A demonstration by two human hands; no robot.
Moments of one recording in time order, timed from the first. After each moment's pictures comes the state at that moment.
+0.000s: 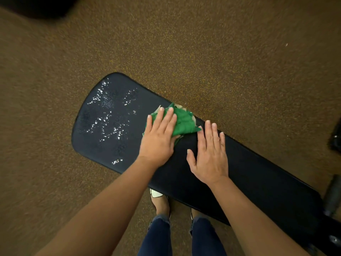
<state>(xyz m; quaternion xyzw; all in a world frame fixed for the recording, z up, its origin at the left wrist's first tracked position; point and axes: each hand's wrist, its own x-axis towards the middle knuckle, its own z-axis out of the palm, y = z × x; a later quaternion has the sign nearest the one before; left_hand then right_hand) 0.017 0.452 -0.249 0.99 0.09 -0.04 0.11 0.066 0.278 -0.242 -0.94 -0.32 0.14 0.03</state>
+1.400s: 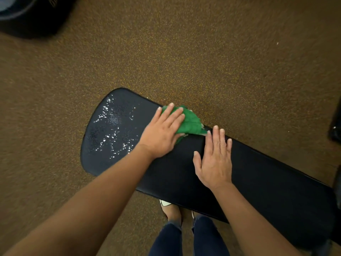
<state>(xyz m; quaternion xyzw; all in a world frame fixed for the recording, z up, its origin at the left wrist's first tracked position) 0.056 0.515 -0.248 0.99 -0.07 -0.03 0.09 0.056 0.311 -0.242 -0.97 -0.21 0.13 0.05</state>
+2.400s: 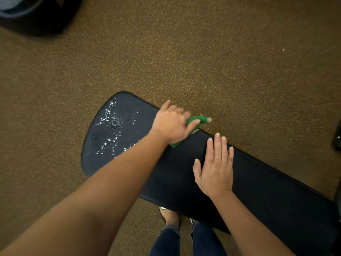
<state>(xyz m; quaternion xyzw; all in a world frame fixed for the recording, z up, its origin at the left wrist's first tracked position) 0.112 0.509 -0.236 0.99 -0.01 -0.09 0.05 0.057 0.311 -0.239 -0.96 -0.23 0.13 0.02</state>
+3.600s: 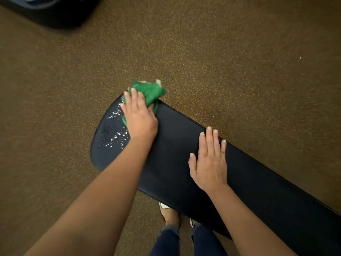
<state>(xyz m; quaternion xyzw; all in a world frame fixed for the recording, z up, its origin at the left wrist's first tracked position) 0.062 0.572 -0.256 0.91 0.38 0.06 0.16 0.064 0.345 -0.243 -0.94 -0.29 0.13 0.07</state>
